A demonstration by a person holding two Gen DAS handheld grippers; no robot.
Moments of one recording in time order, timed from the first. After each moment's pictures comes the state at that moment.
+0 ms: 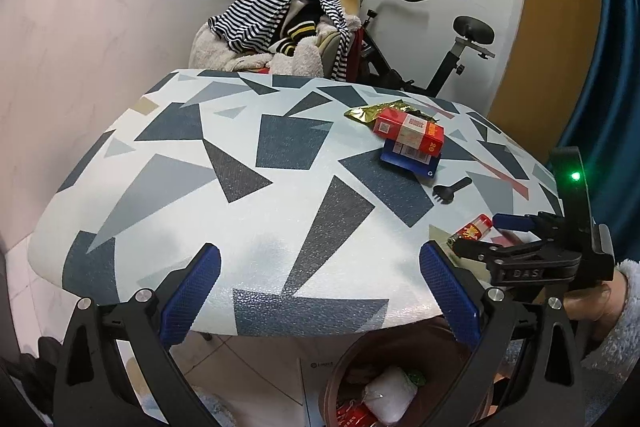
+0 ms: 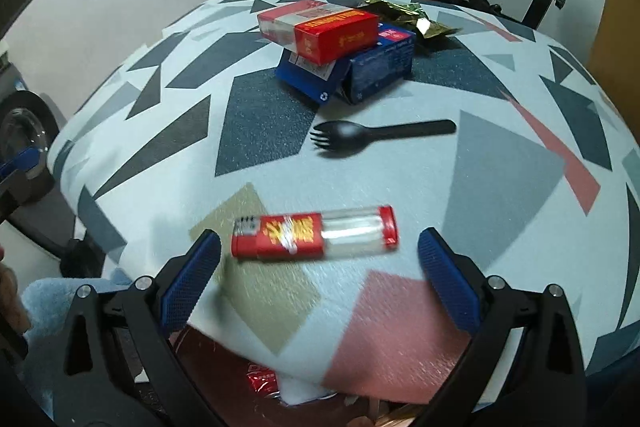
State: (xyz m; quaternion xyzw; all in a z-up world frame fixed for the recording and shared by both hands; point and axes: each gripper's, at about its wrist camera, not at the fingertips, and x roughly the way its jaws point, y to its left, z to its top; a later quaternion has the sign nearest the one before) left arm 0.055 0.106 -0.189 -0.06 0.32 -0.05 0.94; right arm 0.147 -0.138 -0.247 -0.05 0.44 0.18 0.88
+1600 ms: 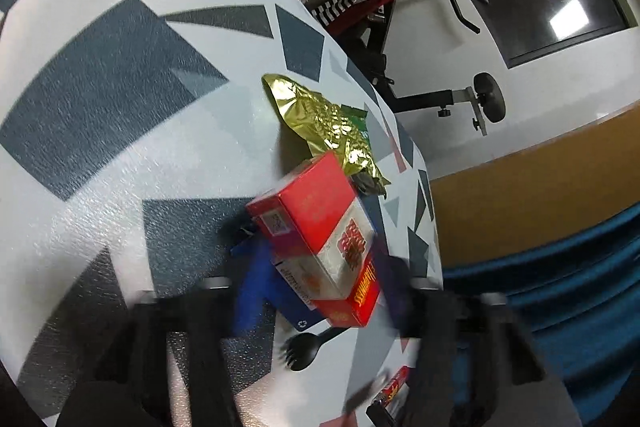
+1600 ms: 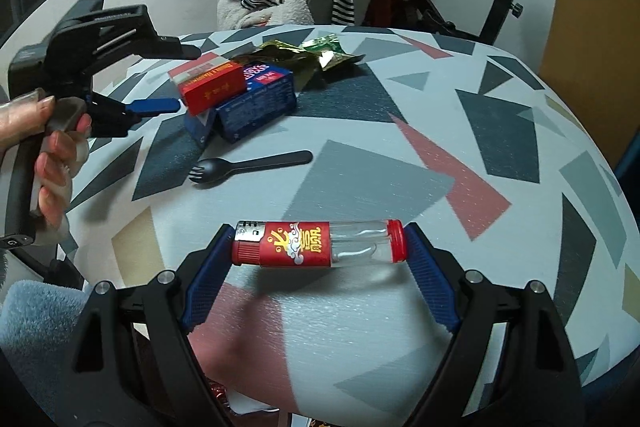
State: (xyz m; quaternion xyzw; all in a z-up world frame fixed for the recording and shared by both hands) left arm 0.283 0.055 -0.231 -0.41 0.43 -0.13 0.79; right arm 0.161 -0.243 -0.228 -0.03 0.40 0.16 0.90
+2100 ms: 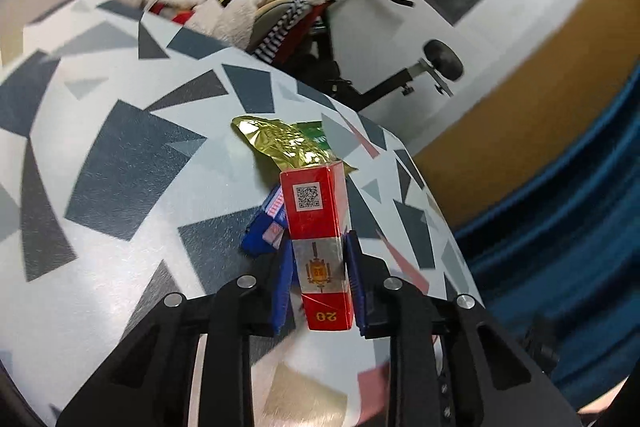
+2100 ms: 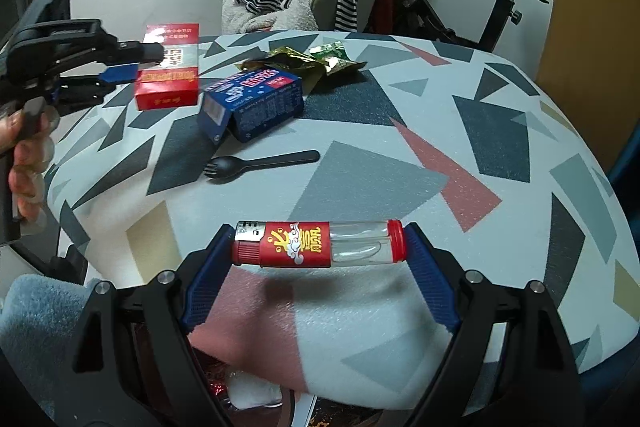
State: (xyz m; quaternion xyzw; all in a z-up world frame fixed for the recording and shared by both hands) left arm 0.217 0.058 -0.165 -0.26 0.38 -0.19 0.87; right arm 0.141 -0.241 -0.216 -0.04 0.39 0.17 0.91
